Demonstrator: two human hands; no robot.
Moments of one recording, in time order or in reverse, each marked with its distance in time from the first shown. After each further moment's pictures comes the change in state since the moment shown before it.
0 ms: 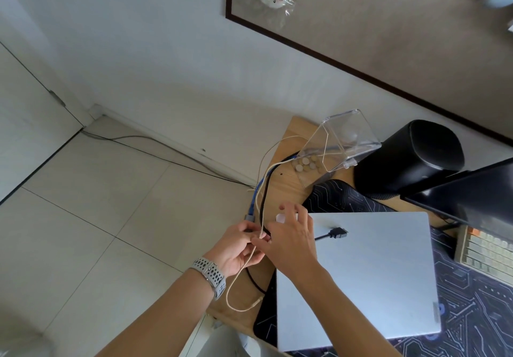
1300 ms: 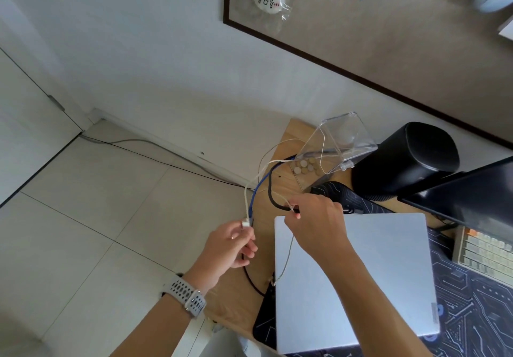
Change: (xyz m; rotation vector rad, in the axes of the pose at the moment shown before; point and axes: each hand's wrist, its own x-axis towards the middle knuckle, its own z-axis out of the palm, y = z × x) left_hand -0.033 0.002 -0.014 0.474 0.073 0.391; right_hand 0.010 0.015 -0.073 0.066 0.073 0.053
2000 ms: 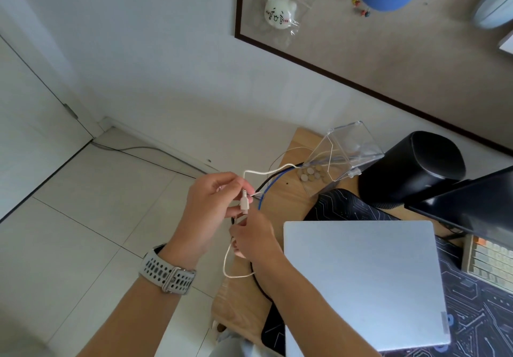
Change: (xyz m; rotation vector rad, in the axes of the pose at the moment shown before) left_hand -0.036 0.096 -0.037 -0.093 0.196 0.377; right_hand 0.005 -0.090 0.072 0.917 -0.397 0.407
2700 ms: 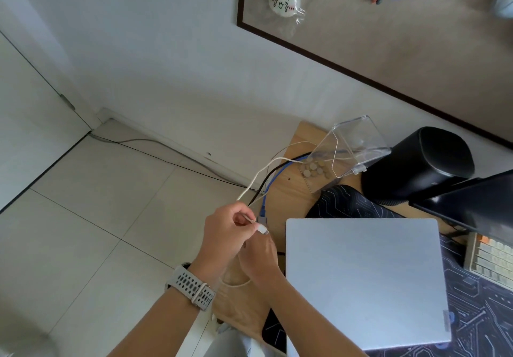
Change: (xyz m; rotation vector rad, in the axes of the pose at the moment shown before) left_hand -0.002 -0.069 0.019 0.377 0.020 -0.107; right_hand 0.033 0.073 0.023 -0.576 0.162 -0.248
